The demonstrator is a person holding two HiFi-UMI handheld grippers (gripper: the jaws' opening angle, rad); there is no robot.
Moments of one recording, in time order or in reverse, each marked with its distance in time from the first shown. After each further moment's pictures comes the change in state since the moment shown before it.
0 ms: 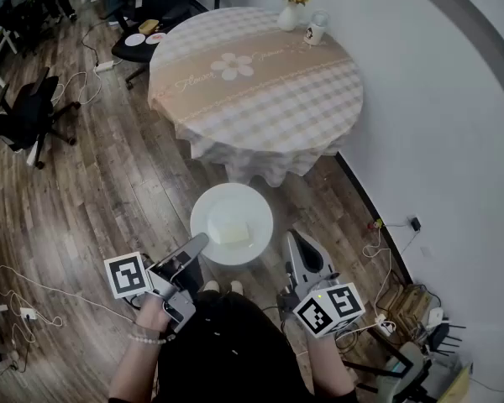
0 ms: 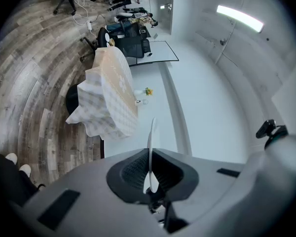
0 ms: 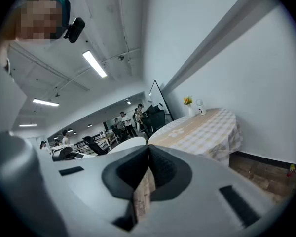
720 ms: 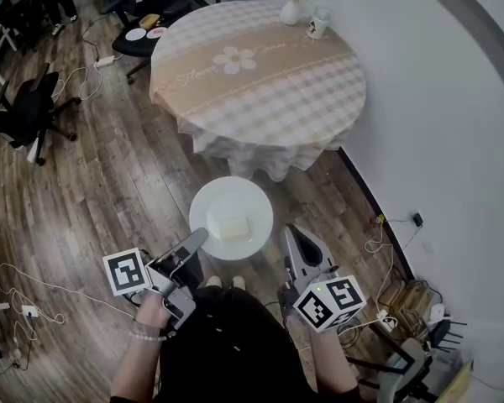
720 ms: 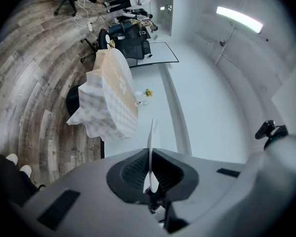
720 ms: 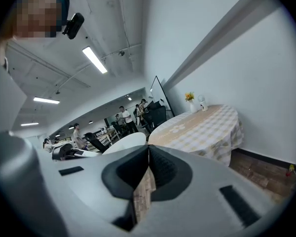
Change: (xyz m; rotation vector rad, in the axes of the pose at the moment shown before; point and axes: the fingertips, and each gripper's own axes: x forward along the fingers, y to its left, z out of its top) left arm -0.002 0.001 0.009 0.011 -0.014 -0.009; right arm 0.012 0.004 -0.010 -0.003 0.055 0.015
